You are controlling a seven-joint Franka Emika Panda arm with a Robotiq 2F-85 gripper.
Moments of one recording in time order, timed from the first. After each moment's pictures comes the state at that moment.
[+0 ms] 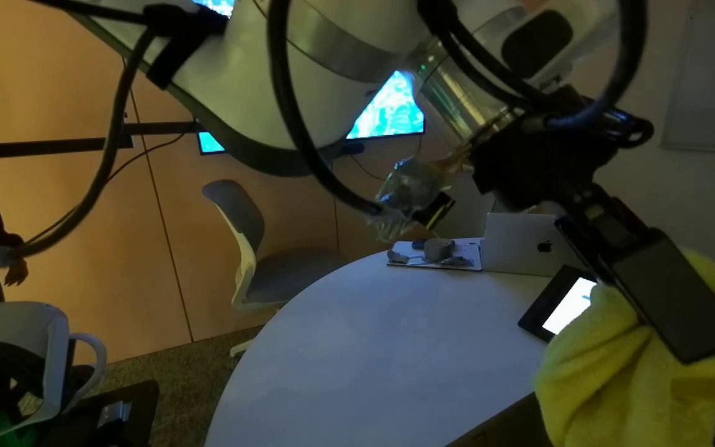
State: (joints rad) arm 0.21 0.09 -0.36 -2.13 -0.88 2.55 1.15
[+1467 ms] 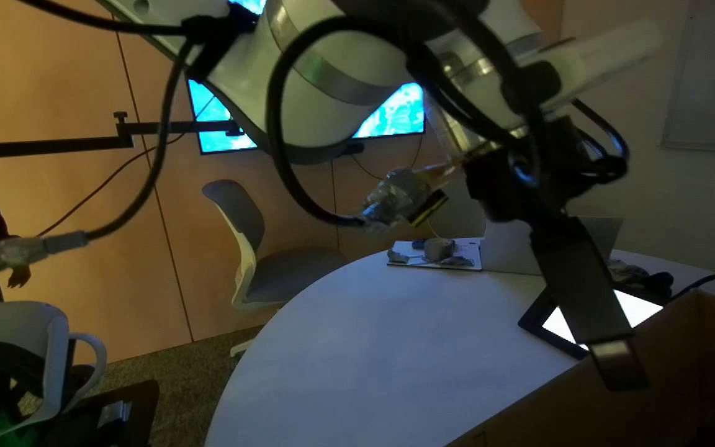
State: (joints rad) arm 0.03 0.11 -0.15 -2.11 -0.63 2.50 1.07
